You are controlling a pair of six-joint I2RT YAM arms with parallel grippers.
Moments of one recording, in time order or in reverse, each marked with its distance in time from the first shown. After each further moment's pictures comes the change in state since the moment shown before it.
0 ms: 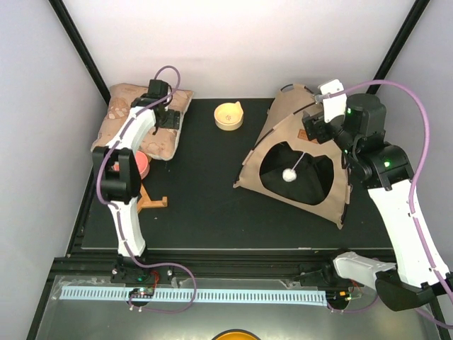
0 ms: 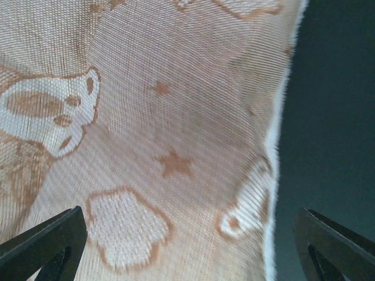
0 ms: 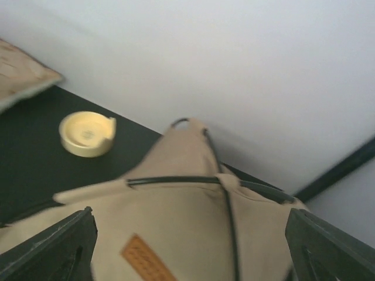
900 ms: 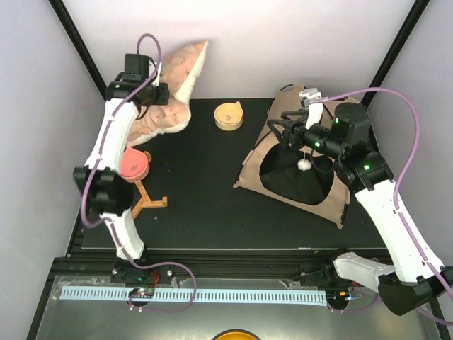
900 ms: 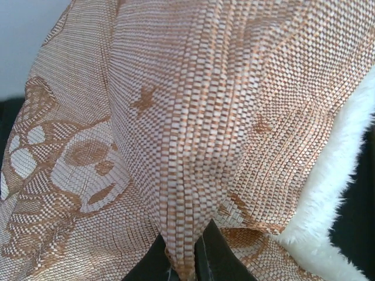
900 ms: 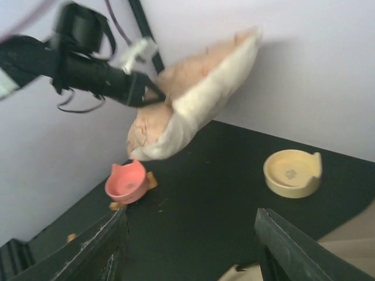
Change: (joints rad) left arm 0.039 -0.024 0.299 -0.159 0.243 0.040; right arm 0.025 -0.036 -0.229 0.321 -0.643 0.488
